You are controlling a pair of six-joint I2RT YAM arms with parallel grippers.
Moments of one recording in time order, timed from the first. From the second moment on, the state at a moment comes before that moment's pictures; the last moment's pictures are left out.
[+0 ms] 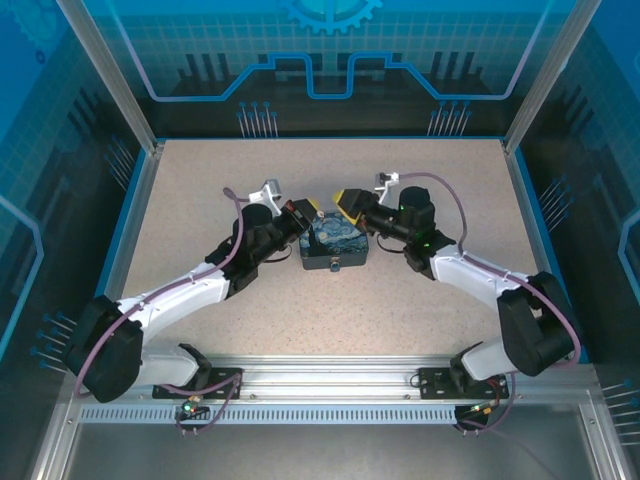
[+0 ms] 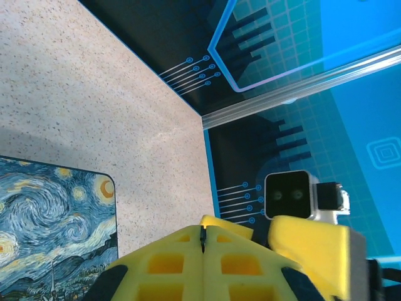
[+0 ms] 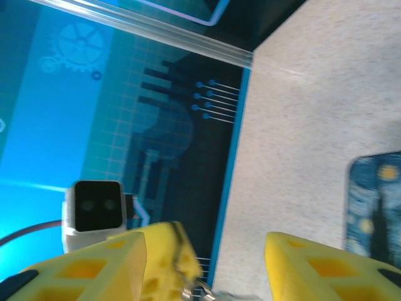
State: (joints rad) left arm -0.60 1.29 0.75 0.37 0.01 -1.15; right arm 0.49 1.45 0.81 0.52 -0.50 1.19
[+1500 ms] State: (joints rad) left arm -0.61 1.26 0.73 0.40 -0.13 -1.19; right arm 0.60 1.58 0.80 0.75 -0.47 1.31
